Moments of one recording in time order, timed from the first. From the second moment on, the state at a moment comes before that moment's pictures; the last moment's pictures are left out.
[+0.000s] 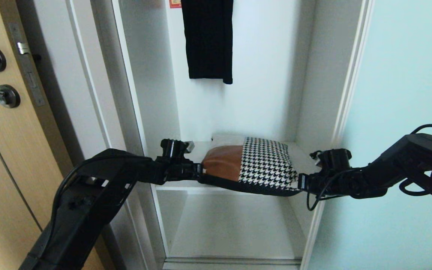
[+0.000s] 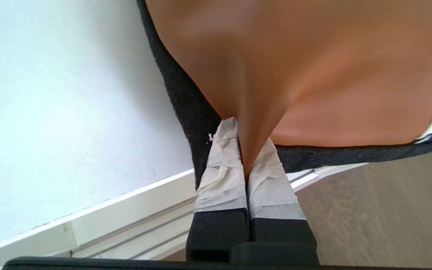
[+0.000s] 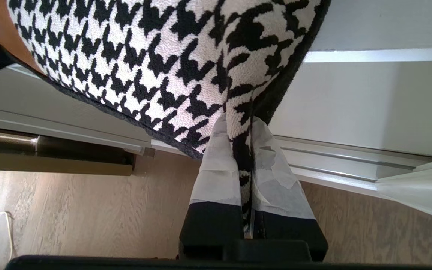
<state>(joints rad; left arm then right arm) -0.24 2.72 -1.94 -0.24 -0.35 -0.14 0.08 2.40 -1.28 -0.44 0.36 0.36</state>
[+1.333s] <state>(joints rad) -0.42 2.30 -1.47 -0.24 -0.22 -0.43 0.10 2.08 -0.97 -0.48 0.42 0.38</state>
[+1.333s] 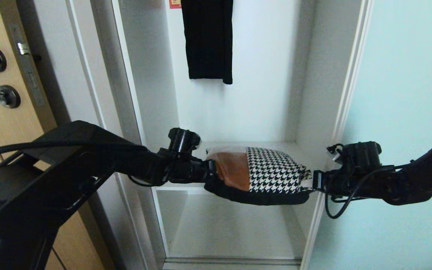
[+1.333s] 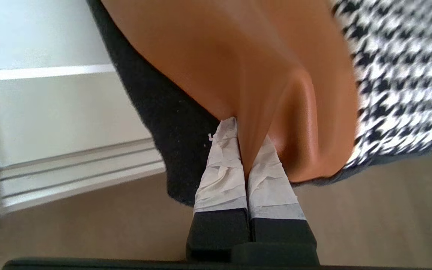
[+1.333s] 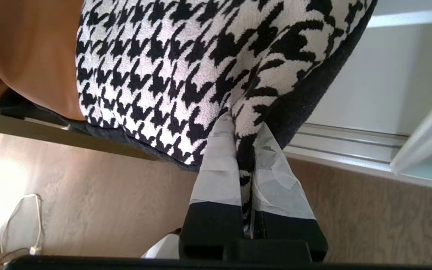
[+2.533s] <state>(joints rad) -0.56 1.83 -1.05 -0.32 -0.05 -0.45 0.16 1.60 -0.73 -0.44 0.44 0.43</state>
